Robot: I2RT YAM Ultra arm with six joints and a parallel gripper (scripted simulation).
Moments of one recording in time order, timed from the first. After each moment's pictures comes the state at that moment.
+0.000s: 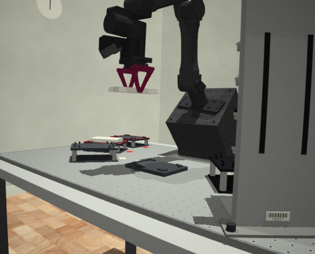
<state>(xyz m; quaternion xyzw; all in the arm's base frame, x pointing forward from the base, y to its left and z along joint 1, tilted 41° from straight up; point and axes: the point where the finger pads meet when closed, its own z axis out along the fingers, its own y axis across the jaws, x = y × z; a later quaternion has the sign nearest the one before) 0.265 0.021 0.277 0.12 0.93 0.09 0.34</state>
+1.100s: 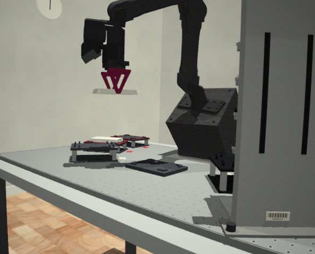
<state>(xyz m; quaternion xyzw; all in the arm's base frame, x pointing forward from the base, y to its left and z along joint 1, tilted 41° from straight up) 0.273 -0.072 0.267 0.16 0.93 0.11 0.32</state>
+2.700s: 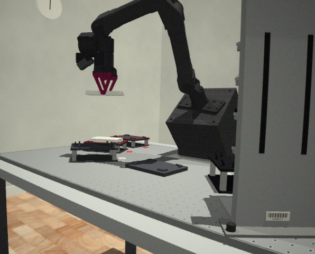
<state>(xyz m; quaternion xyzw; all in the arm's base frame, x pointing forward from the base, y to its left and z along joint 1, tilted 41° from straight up) 0.246 -0.192 0.226 0.35 0.87 0.19 0.29</state>
